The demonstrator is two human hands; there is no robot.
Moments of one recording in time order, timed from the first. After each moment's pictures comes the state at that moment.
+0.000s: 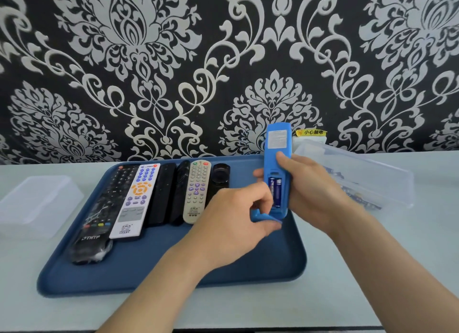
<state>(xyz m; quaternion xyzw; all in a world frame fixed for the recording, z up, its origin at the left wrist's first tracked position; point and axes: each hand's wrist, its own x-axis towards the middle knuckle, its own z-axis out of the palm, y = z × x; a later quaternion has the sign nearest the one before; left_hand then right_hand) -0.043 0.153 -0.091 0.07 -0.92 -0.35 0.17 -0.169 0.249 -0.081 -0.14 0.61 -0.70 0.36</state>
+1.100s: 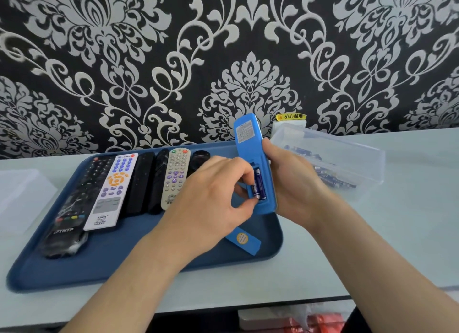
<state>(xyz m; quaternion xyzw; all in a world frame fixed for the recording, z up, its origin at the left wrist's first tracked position) -0.042 0.161 -0.084 0.00 -0.94 -0.22 0.26 -0.159 0.264 -0.087 -0.11 0.48 -0.74 0.46</state>
